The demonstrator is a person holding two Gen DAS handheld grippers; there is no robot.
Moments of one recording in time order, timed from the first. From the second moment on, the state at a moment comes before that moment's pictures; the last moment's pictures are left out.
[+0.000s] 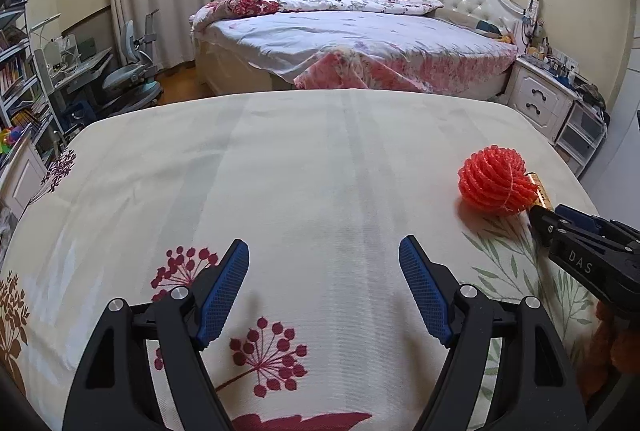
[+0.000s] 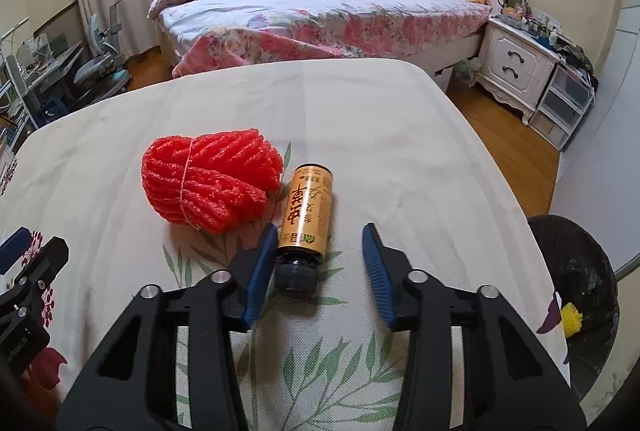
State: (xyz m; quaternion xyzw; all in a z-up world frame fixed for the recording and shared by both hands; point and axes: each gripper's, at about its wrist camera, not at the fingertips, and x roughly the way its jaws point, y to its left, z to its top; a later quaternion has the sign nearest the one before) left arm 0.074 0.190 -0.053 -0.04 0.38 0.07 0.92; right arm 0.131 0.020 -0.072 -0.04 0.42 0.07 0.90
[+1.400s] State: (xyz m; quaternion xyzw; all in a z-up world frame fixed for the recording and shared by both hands) left arm 0.161 0.084 -0.063 0.02 0.40 -0.04 0.92; right arm 0.161 -0.040 -0.073 -0.02 0.43 0.04 0.90
